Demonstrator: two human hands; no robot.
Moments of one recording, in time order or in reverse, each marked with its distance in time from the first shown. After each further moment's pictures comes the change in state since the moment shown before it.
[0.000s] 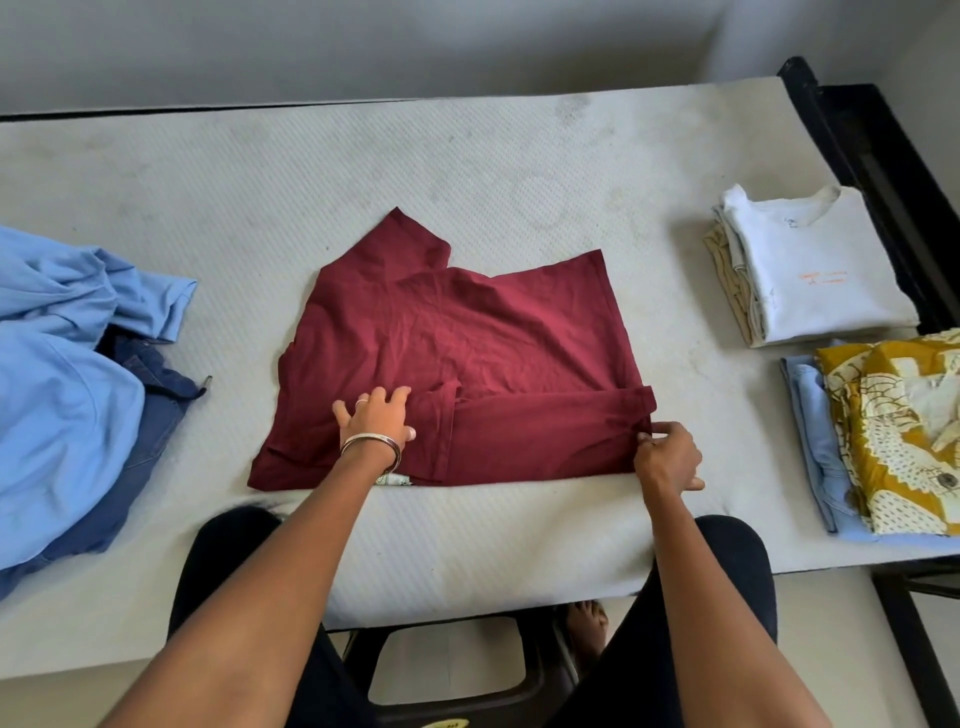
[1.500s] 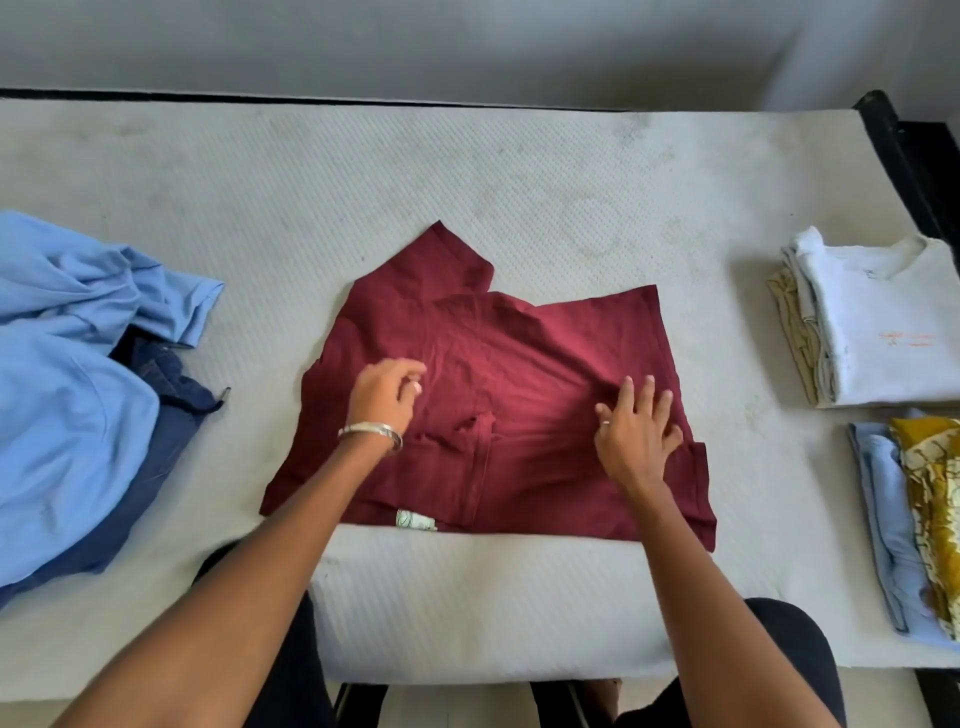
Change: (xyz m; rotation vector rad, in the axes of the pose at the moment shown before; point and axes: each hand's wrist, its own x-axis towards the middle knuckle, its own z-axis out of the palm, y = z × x) left_hand 0.059 -0.037 -0.020 -0.685 0.442 0.217; right_hand -0.015 -0.093 0.056 -0.454 -0.192 -0.572
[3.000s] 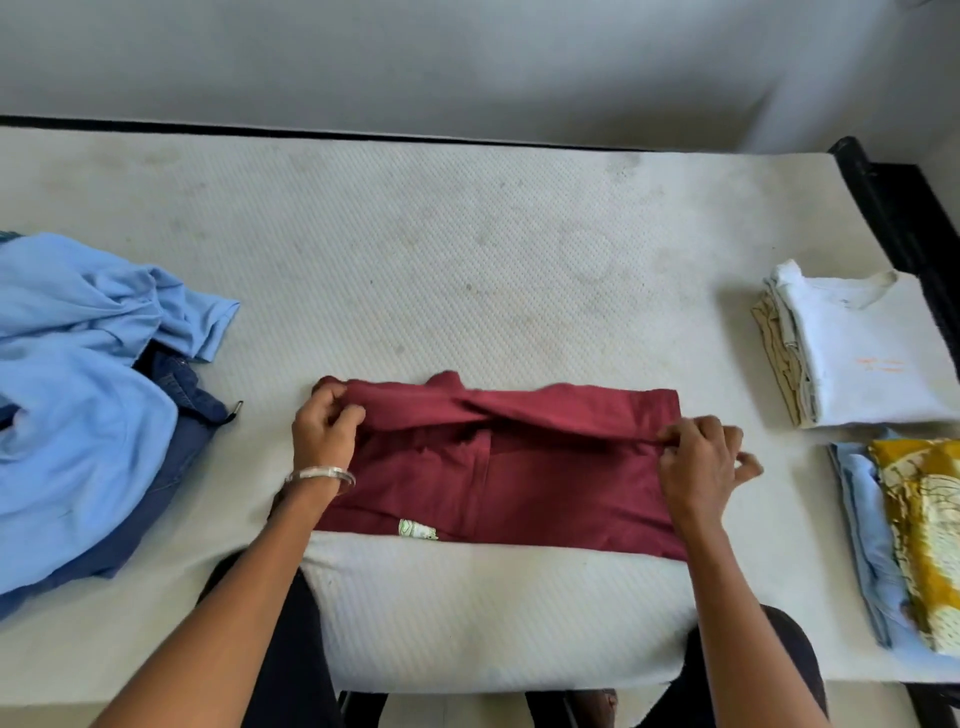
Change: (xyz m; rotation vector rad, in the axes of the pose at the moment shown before) left_hand -0.034 -0.007 -0.055 -0.542 0.223 -0.366; right_hand -0.013 0.045 -0.047 0.026 0.425 -0.038
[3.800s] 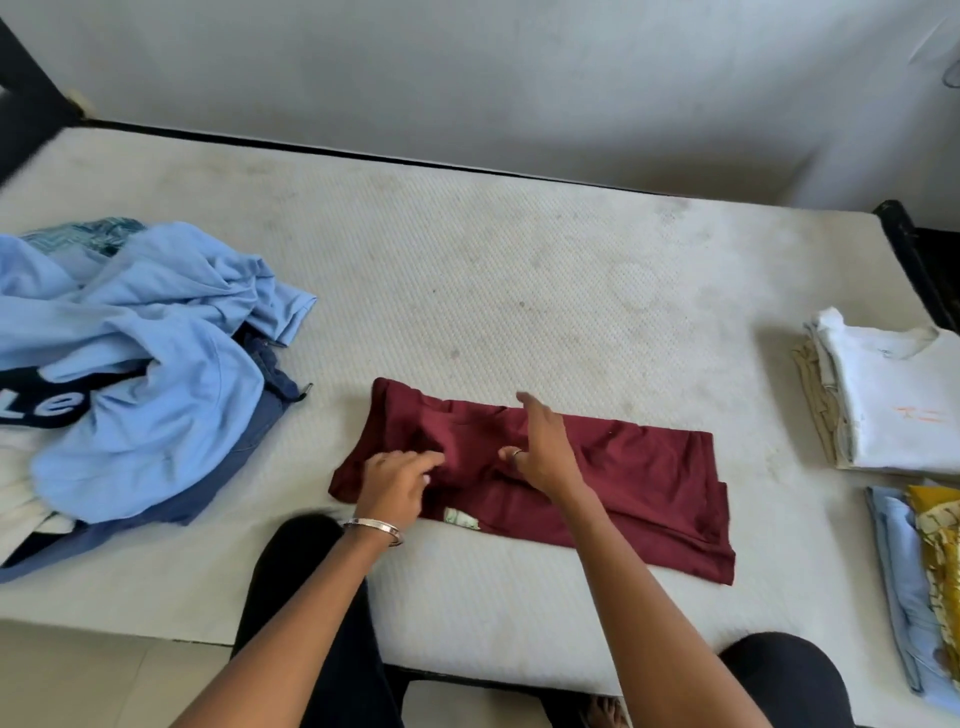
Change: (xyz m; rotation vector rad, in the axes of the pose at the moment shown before) left_hand -0.067 -0.052 -0.012 0.687 -0.247 0.558; right_hand -0.064 -0.161 0.031 0.337 -0.624 -0.413
